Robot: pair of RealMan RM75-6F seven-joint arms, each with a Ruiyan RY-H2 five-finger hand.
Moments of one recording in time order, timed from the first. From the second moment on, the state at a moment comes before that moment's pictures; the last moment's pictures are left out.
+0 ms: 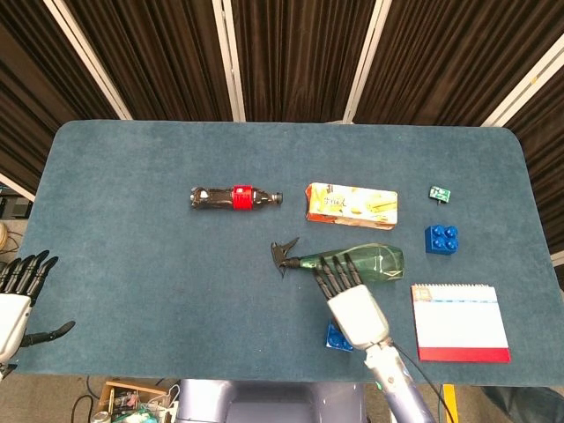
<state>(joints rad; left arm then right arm) -0.07 -1.08 0.03 -1.60 1.60 1.50 0.00 0.30 -1.61 0.14 -1.88 -1.46 1.16 -1.27</state>
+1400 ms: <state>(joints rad) -0.12 -1.12 -0.03 -1.60 1.42 1.36 0.10 0.64 -1.73 0.22 -1.47 -1.18 0.98 -1.27</state>
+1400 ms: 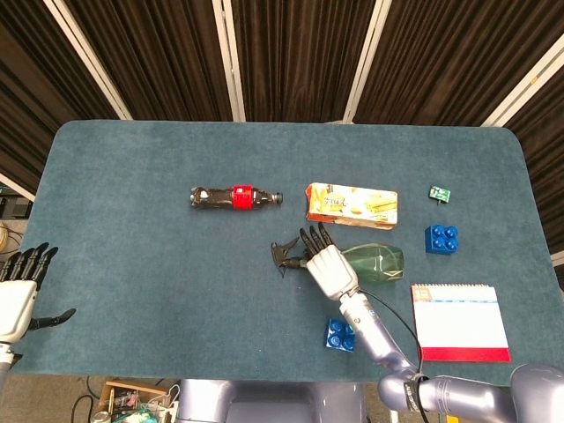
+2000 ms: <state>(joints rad) -0.13 -1.12 -0.03 -1.60 1.41 1.36 0.10 0.68 -1.77 0.17 -1.35 -1.23 1.05 -1.14</state>
